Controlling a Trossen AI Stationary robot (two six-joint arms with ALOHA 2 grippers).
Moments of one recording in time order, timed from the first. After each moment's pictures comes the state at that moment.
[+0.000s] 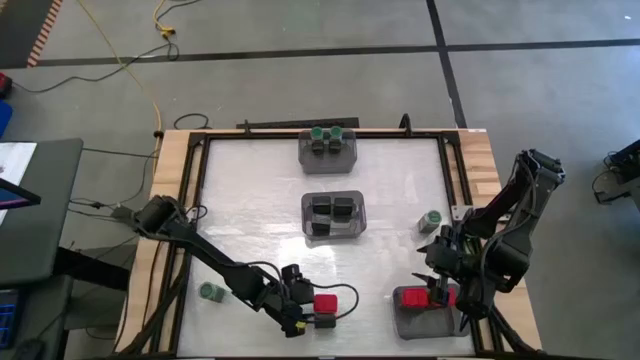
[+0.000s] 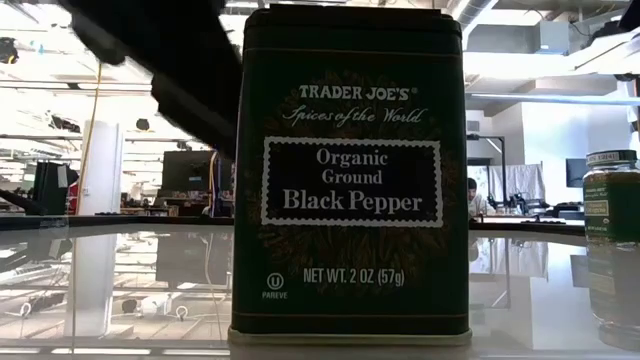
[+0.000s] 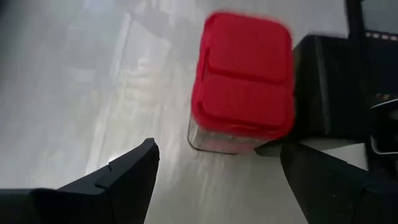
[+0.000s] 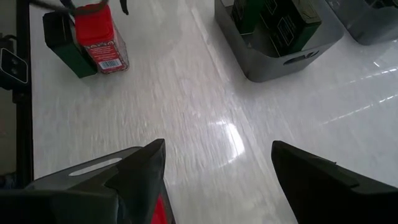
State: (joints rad) left arm -0.60 1.89 1.26 -0.25 -0.37 -0.63; right arm 0.99 1.26 1.14 -1.19 0.70 1.17
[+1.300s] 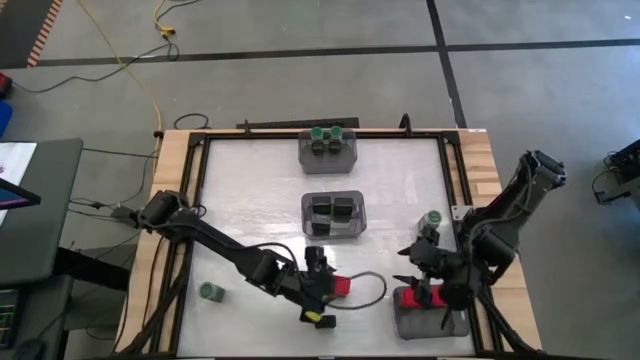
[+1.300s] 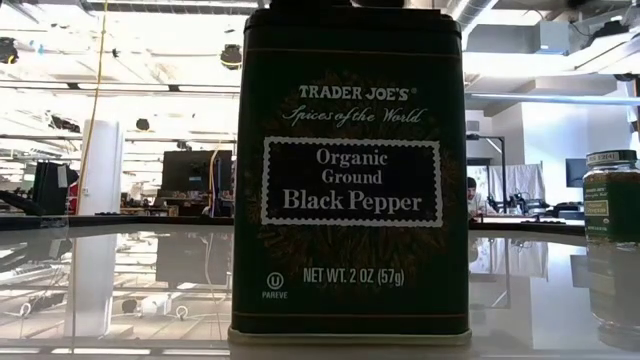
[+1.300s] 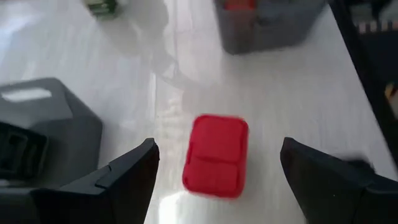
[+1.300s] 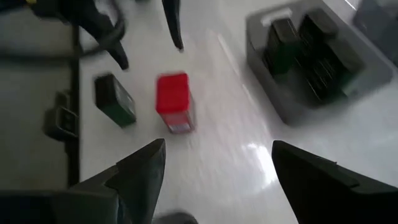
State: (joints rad) left arm -0.49 1.90 1.54 -0.41 -0.42 -0.24; right arm 0.85 1.26 1.14 -0.91 0.67 0.98
